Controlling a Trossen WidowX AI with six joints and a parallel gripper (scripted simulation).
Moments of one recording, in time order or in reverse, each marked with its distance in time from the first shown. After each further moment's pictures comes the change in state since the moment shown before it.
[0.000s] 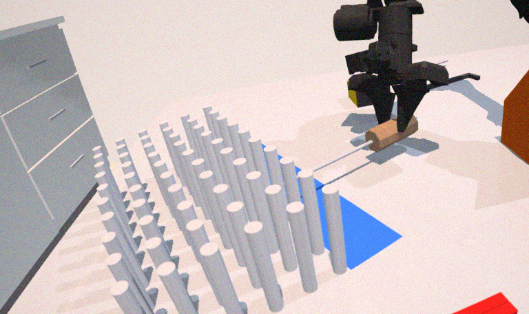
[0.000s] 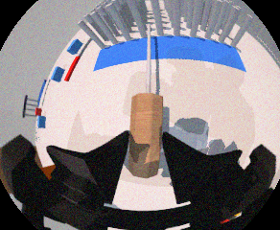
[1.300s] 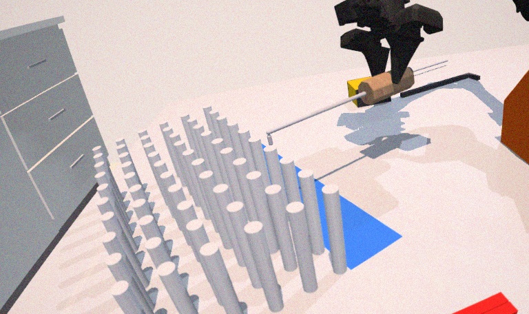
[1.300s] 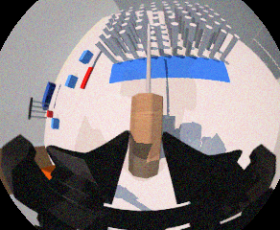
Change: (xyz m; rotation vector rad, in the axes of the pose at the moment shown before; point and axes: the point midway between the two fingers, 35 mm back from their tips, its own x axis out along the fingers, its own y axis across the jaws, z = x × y) arm -0.071 0.017 0.034 0.018 0.003 0.017
